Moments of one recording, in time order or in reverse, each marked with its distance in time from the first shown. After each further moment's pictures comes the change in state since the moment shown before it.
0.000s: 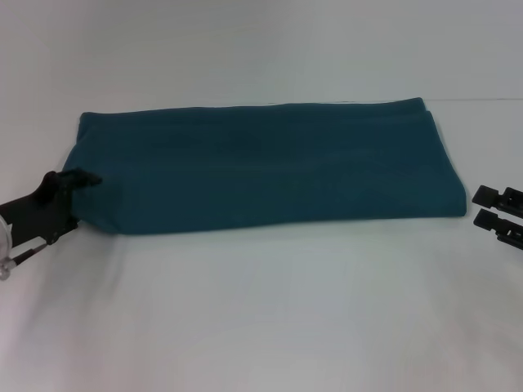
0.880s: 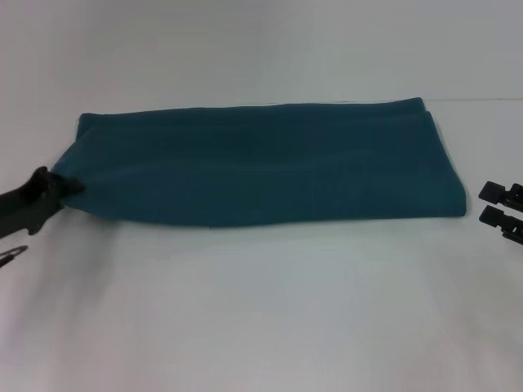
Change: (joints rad) left arm 0.036 0.009 -0.011 0.064 -0.020 0.104 0.207; right arm -0.003 -0.002 0.021 0.000 0.001 -0.001 0.003
